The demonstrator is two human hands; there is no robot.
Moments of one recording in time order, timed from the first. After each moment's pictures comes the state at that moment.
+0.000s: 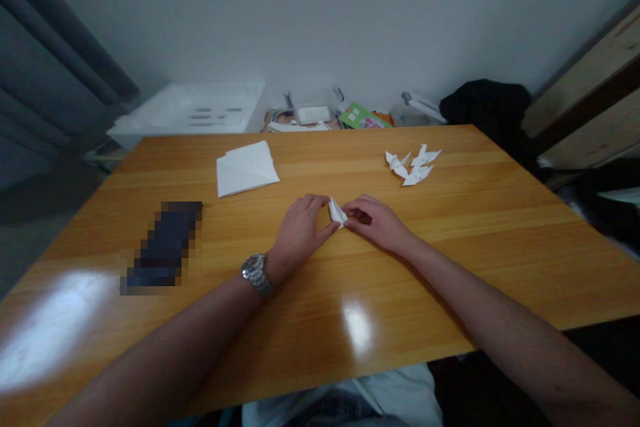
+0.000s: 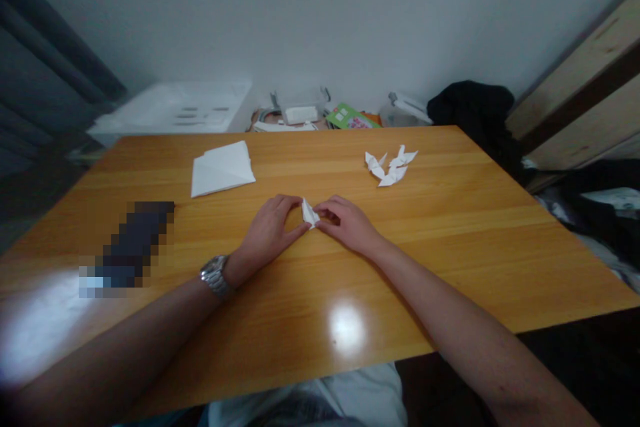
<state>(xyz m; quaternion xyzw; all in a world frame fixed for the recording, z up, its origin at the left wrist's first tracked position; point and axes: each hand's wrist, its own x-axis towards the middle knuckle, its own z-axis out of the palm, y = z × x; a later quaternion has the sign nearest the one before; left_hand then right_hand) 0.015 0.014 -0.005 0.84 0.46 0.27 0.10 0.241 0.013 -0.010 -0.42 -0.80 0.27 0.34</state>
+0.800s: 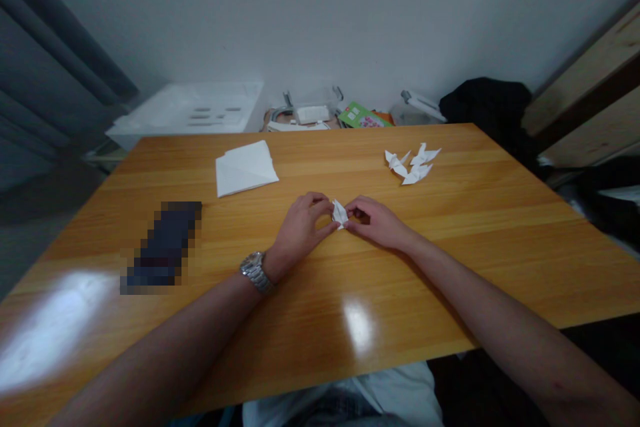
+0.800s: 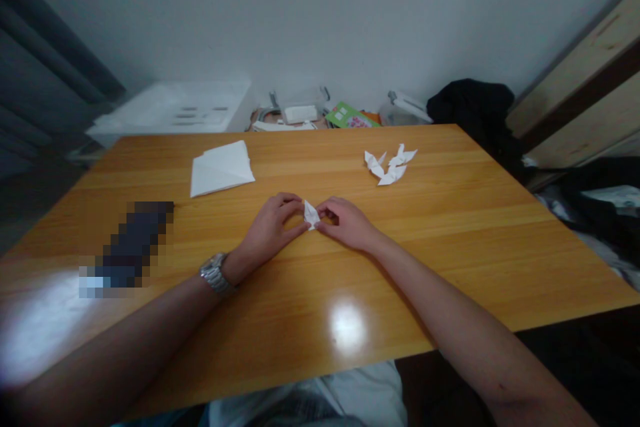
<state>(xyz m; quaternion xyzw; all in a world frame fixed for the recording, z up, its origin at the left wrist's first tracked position) 0.013 0.022 -0.010 0.85 0.40 0.30 0.14 0.241 0.016 -0.010 -0.43 -0.79 0.29 0.32</state>
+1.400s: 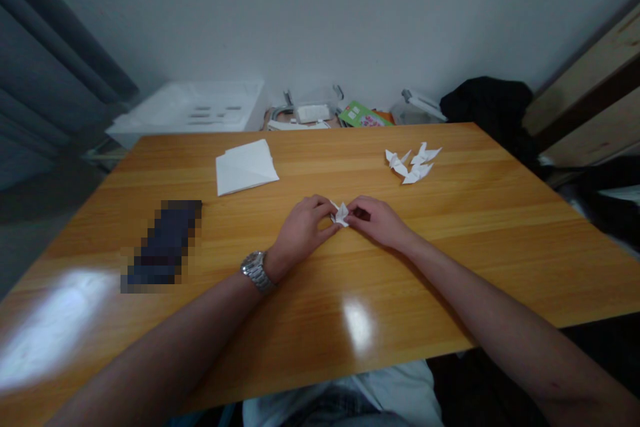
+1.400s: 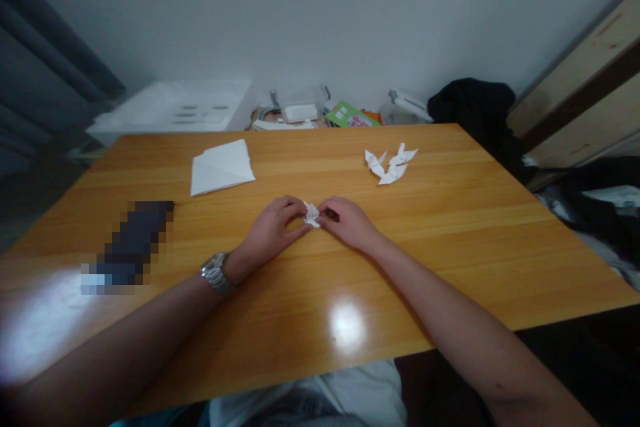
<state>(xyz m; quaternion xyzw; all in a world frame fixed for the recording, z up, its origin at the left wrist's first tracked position) 0.015 0.018 -0.004 0.87 0.38 0.29 0.16 0.239 0.015 -0.011 -0.45 -0.78 0.28 0.33</state>
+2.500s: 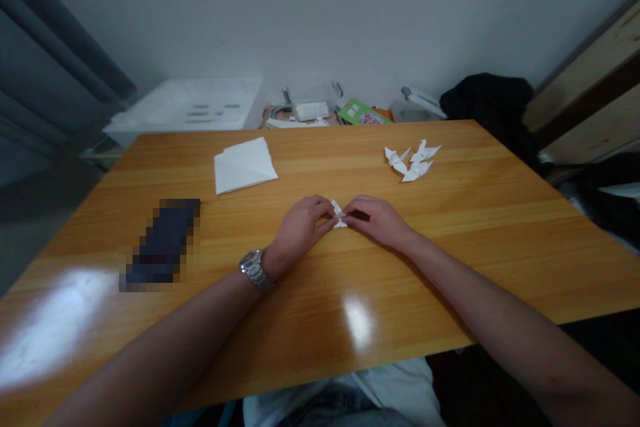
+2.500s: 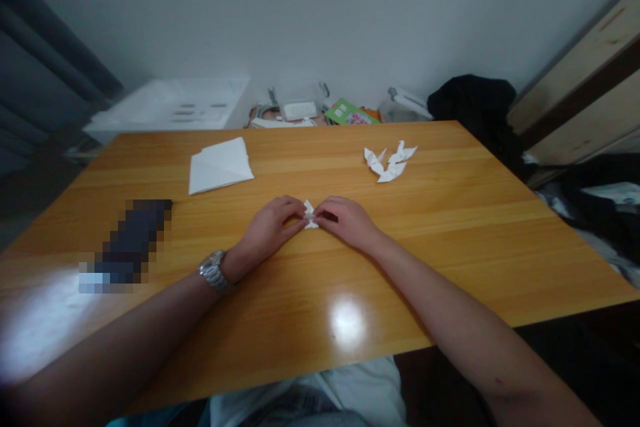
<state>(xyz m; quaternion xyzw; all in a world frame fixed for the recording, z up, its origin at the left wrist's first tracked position) 0.014 0.018 -0.002 0.86 0.38 0.27 0.19 0.243 0.012 -0.005 -0.41 -0.83 0.22 0.30</state>
